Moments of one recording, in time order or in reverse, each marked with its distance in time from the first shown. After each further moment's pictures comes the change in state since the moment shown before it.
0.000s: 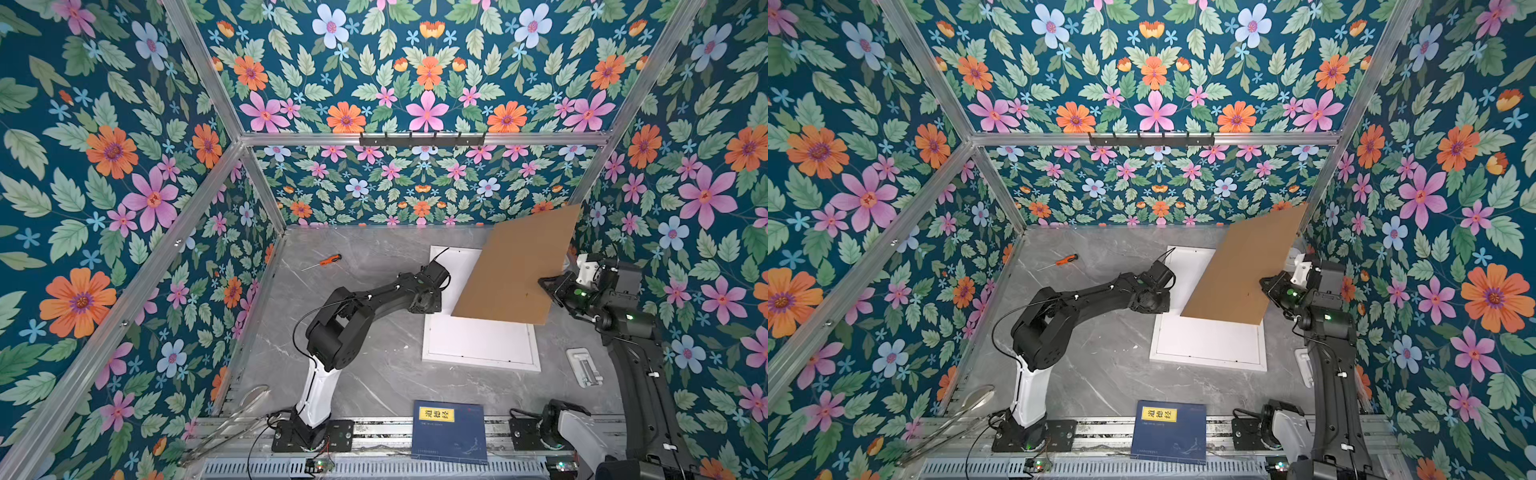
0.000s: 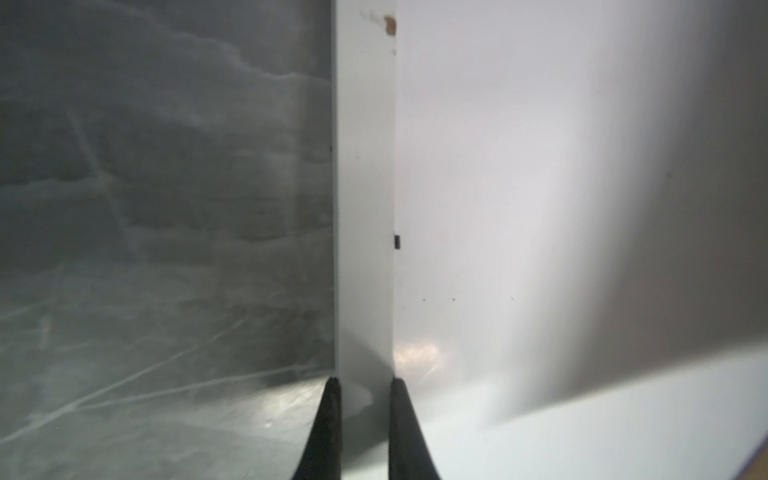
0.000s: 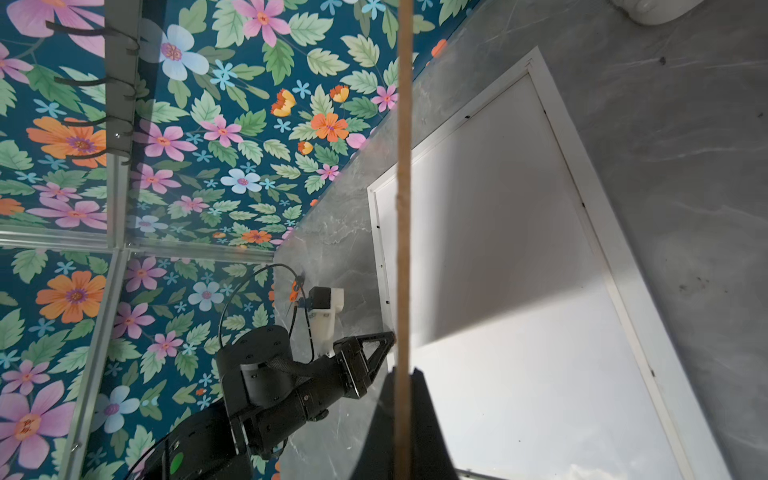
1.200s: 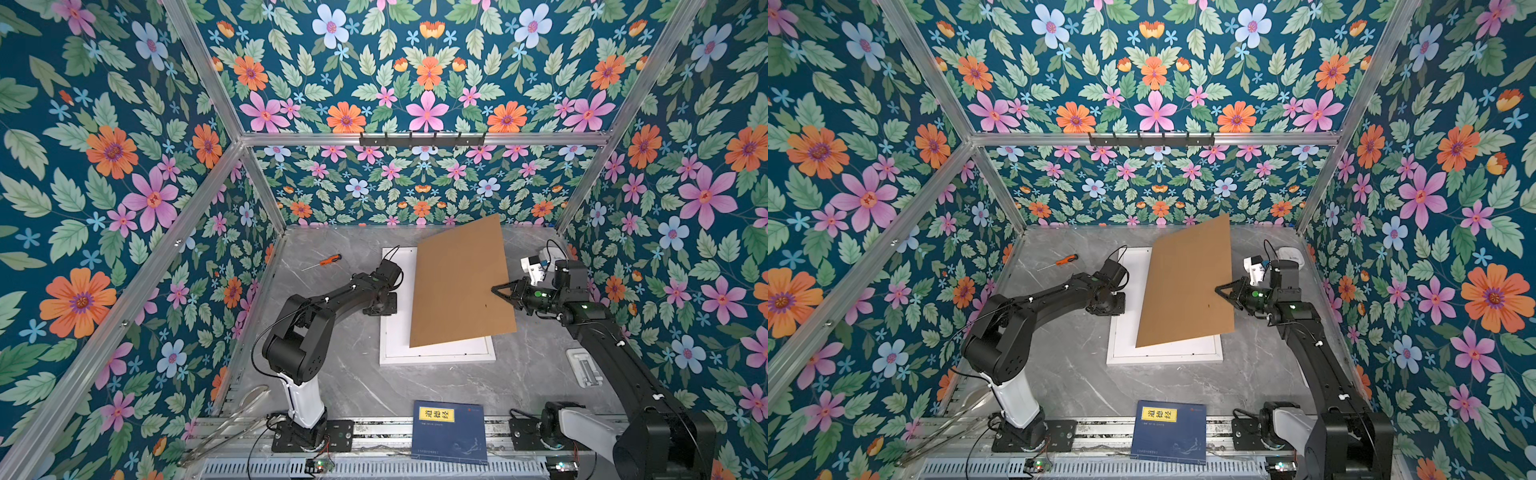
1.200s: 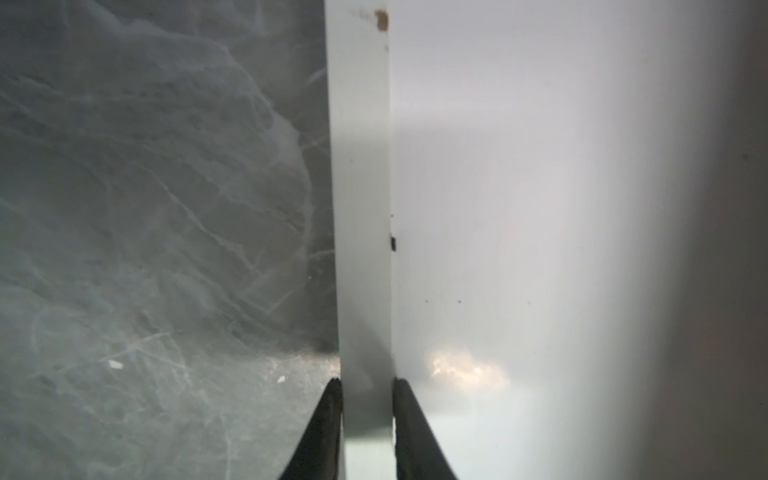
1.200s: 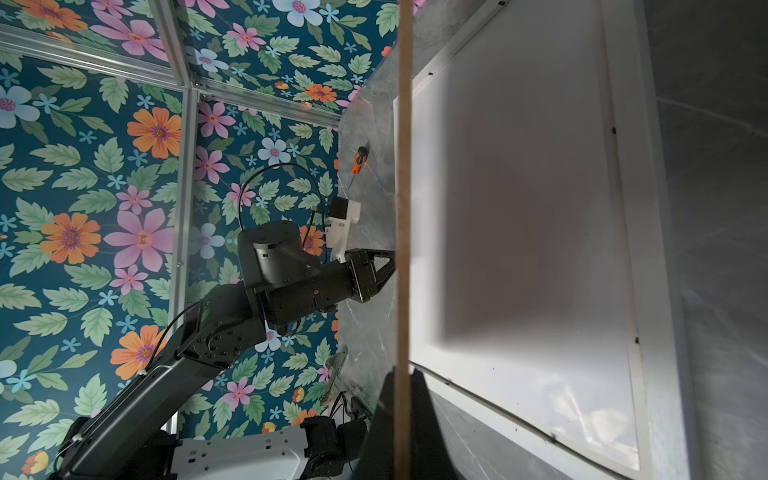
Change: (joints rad) left arm 0.236 -0.226 -0.271 -0.037 -0.046 0.180; right arm 0.246 0.169 -0.165 0.311 -0.262 0.069
